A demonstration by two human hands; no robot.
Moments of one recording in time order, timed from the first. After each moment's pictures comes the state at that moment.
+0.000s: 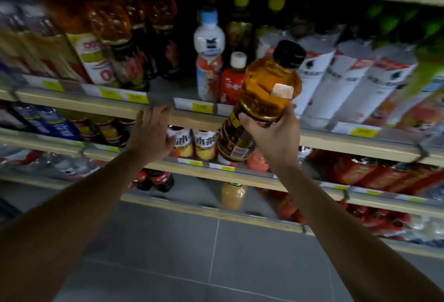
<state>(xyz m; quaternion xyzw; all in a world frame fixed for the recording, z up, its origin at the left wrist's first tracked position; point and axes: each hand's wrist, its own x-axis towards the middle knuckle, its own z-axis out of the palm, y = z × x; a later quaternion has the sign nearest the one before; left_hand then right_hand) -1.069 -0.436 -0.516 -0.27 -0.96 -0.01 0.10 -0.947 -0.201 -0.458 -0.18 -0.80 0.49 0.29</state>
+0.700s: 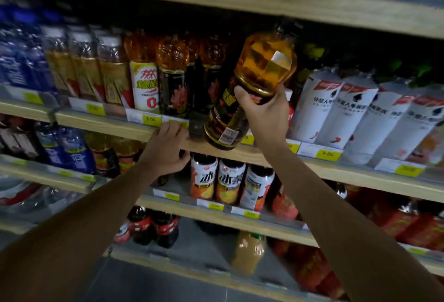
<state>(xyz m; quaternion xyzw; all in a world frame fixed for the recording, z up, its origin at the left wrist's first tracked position) -1.127 -0.506 -0.540 -0.31 -0.92 -0.04 0.22 -1.047 -0.303 -0.440 -0.07 -0.76 0.50 0.40</state>
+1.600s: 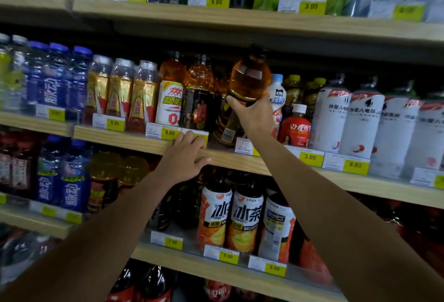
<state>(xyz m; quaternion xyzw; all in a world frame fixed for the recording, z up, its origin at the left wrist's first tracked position) -1.156 -0.508 -0.579 -0.32 -0.87 -0.16 0.35 -1.115 -0.339 -0.476 -0.05 -0.78 0.39 0.49</state>
